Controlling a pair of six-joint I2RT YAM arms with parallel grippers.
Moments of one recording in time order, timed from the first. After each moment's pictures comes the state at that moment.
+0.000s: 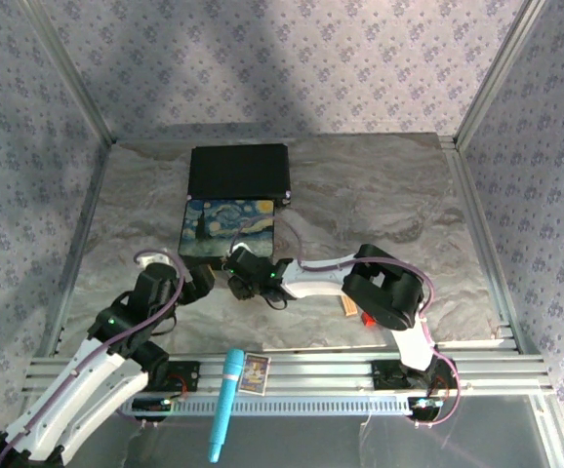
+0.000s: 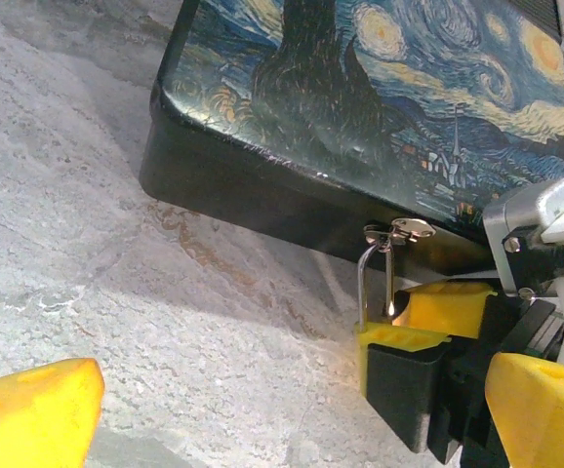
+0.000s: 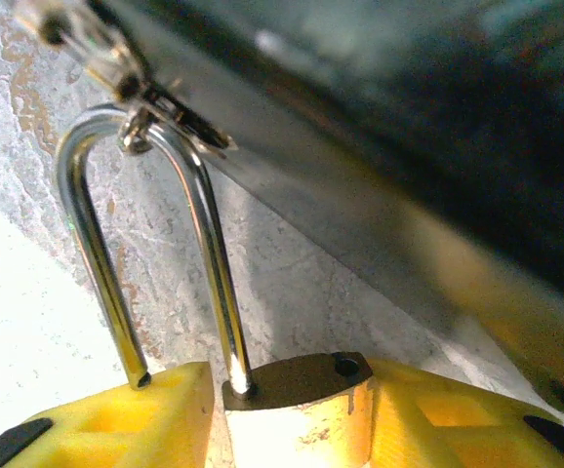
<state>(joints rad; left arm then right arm) -0.57 0.49 0.46 -0.71 -0.20 -0.82 1.10 1.99 1.20 -0.13 0.17 0.41</state>
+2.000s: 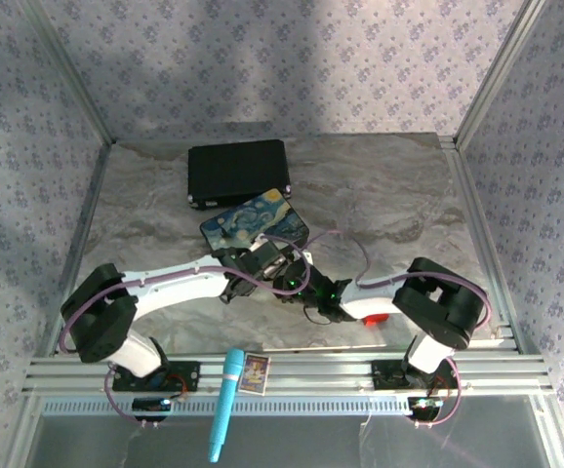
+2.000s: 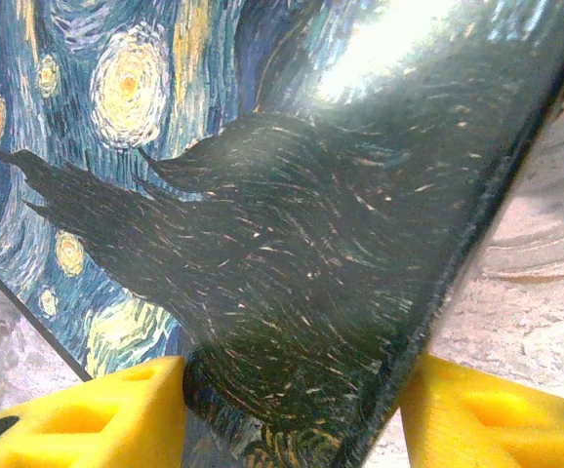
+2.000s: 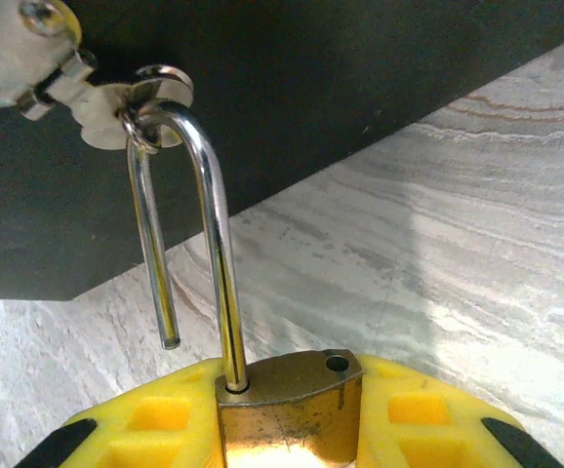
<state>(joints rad) -0.99 1.52 0.95 -0.71 -0.62 -0.20 1.00 1.65 0.60 0.33 0.14 0.87</state>
